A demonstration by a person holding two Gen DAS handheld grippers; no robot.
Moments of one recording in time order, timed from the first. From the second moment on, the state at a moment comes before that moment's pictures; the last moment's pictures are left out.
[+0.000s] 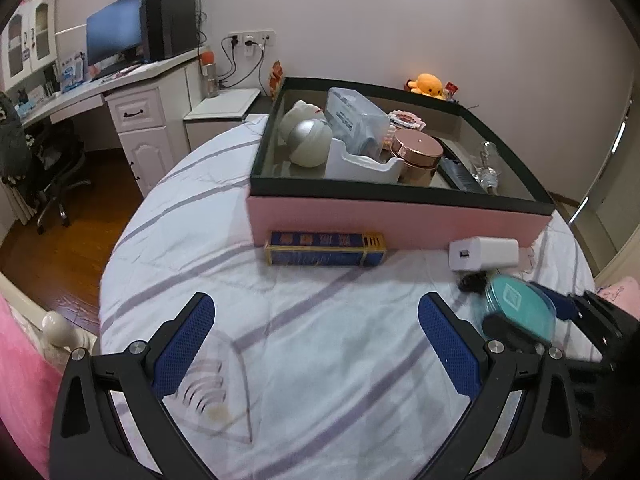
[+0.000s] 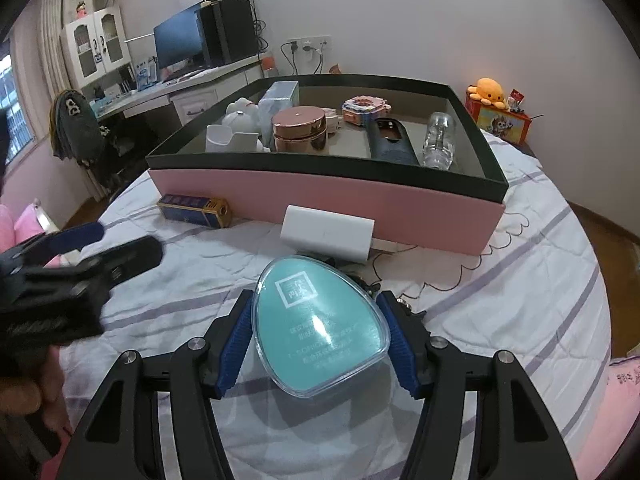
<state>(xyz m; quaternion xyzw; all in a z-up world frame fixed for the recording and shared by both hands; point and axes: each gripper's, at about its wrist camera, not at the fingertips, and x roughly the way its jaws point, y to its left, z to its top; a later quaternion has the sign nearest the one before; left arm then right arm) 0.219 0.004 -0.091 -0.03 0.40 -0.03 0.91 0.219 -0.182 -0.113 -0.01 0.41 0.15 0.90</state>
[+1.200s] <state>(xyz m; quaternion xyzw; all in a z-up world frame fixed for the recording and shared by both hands) 0.218 0.005 -0.067 -0.04 0.39 -0.04 0.92 0.203 -0.195 -0.068 0.02 0.37 0.16 0.92</state>
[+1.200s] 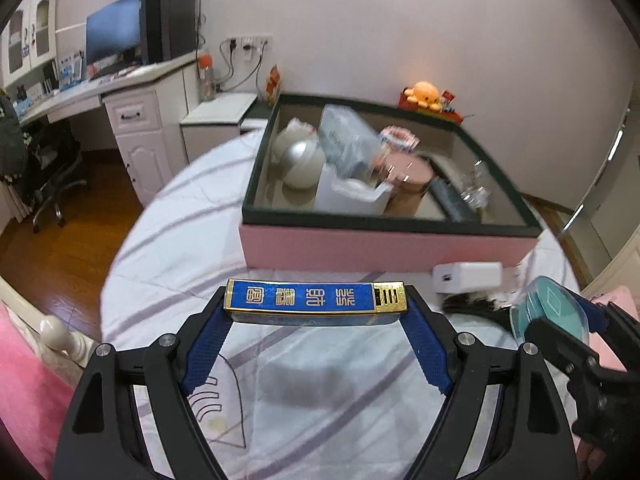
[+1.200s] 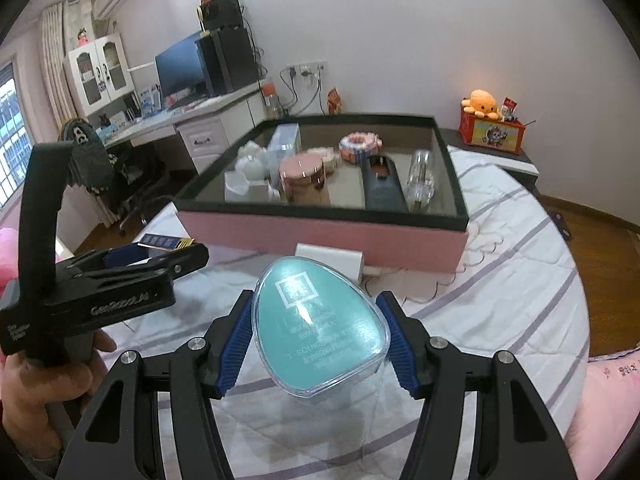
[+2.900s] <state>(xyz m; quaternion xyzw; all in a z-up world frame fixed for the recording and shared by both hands) 0.405 -0.048 -0.039 0.00 0.37 -0.09 0.92 0.434 -0.226 -0.072 0.05 0.43 0.13 0.89</state>
